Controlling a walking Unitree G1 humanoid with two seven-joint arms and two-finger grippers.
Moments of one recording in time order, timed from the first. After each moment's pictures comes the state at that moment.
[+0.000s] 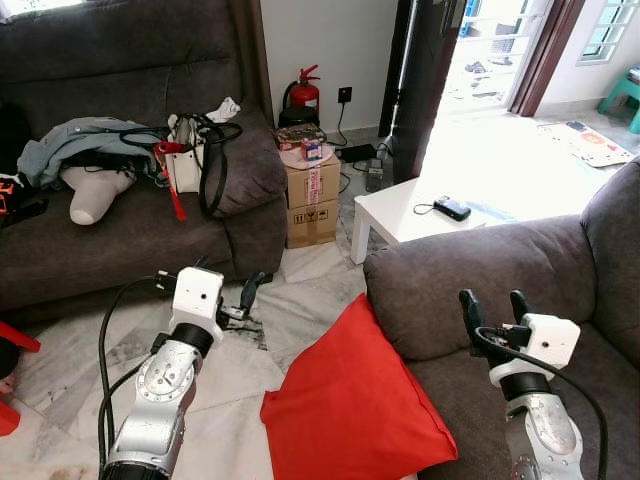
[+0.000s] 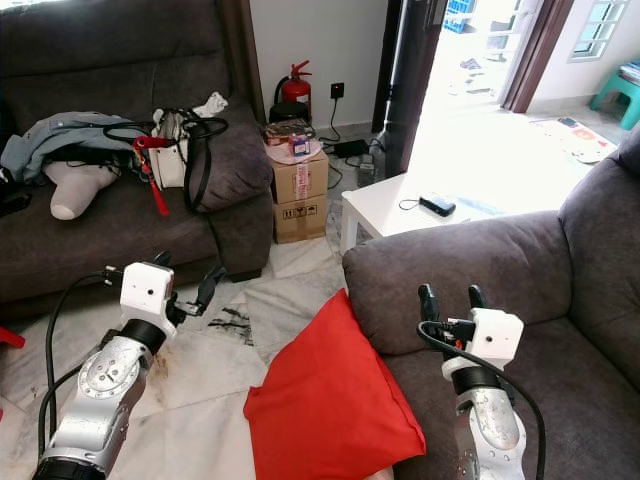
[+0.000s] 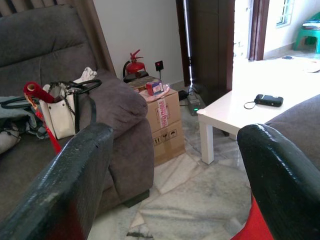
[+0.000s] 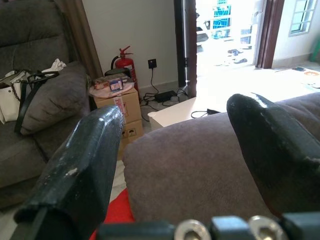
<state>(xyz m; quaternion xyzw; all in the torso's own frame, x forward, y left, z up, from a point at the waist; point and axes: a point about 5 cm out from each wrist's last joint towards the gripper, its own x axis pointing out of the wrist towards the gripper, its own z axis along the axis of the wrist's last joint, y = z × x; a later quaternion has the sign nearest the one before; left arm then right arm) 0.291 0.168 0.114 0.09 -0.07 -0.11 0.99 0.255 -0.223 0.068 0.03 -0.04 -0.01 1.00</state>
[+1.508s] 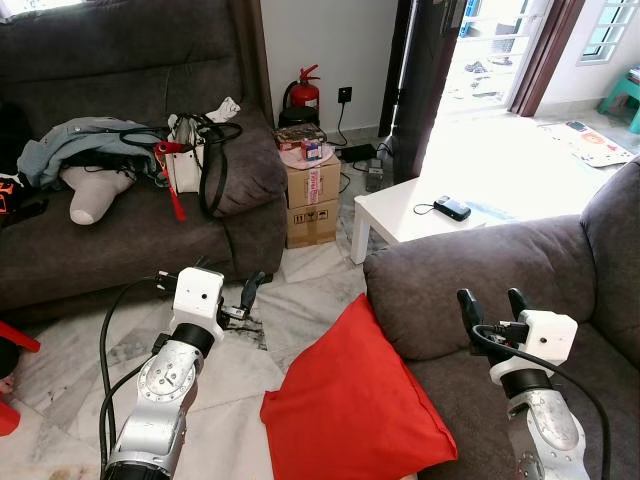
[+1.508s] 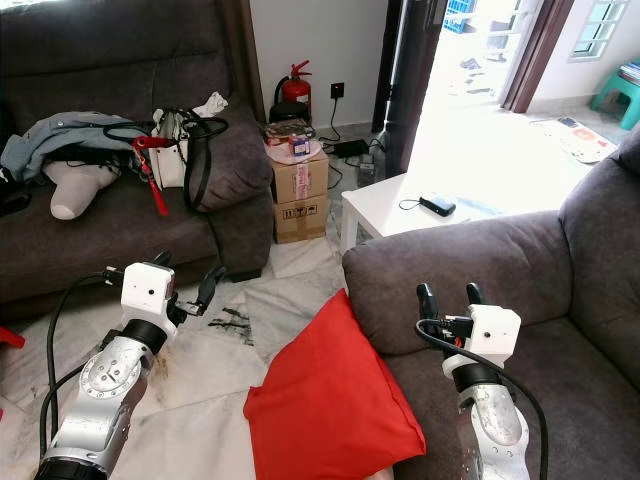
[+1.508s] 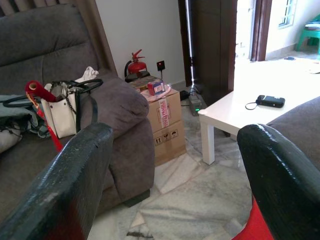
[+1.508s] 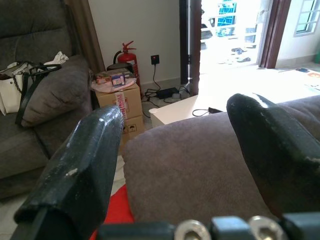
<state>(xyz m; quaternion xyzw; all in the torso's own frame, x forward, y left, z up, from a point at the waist) 0.291 0.167 0.113 0.08 -0.07 -0.10 0.99 0.257 -0.224 0.071 0.02 -0.03 0.00 1.00</state>
